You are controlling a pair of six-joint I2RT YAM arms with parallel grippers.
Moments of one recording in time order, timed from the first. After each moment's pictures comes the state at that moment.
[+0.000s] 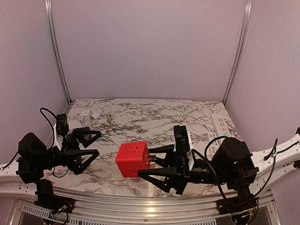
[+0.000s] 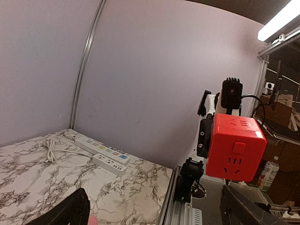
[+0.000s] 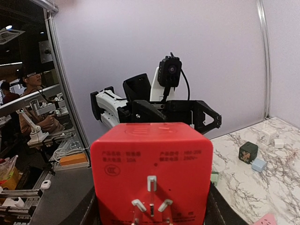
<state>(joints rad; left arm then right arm) -1.07 0.51 0.34 0.41 0.18 -0.34 1.56 1.14 0.77 0.50 0.12 0.19</state>
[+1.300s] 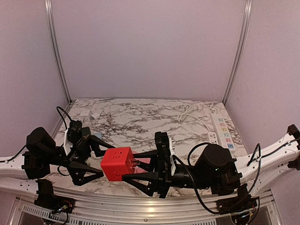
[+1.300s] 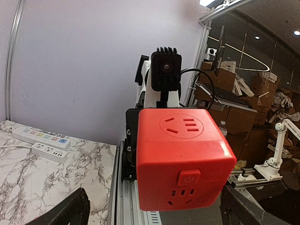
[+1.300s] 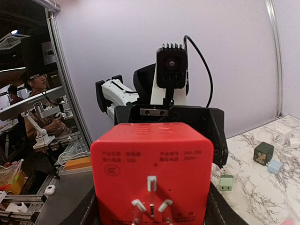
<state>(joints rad) -1.10 0.72 0.43 0.49 0.58 -0.35 1.56 1.32 0.79 0.68 0.07 0.23</state>
